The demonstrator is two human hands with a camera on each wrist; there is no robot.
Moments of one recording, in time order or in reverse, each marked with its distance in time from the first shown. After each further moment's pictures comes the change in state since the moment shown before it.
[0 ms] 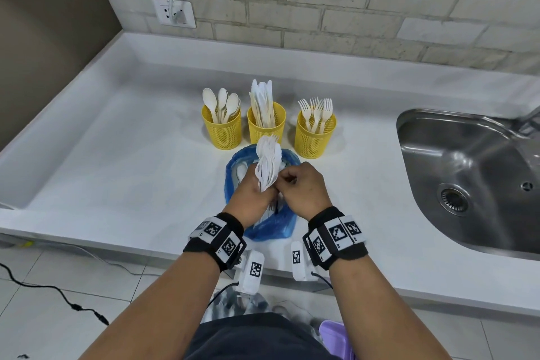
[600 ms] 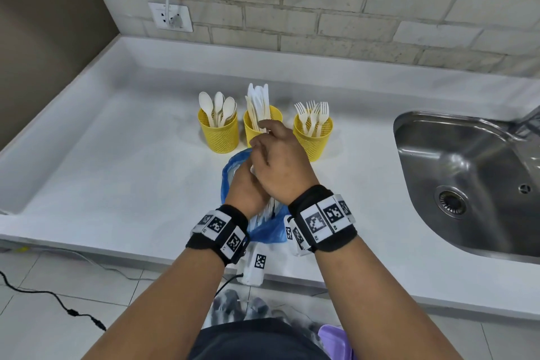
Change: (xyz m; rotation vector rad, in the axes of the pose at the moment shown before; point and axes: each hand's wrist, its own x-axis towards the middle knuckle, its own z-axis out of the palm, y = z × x) left_hand 0.012 0.030 0.005 0.340 0.163 0.077; right_hand 0.014 -0.070 -0.015 -0.129 0.091 -0.399
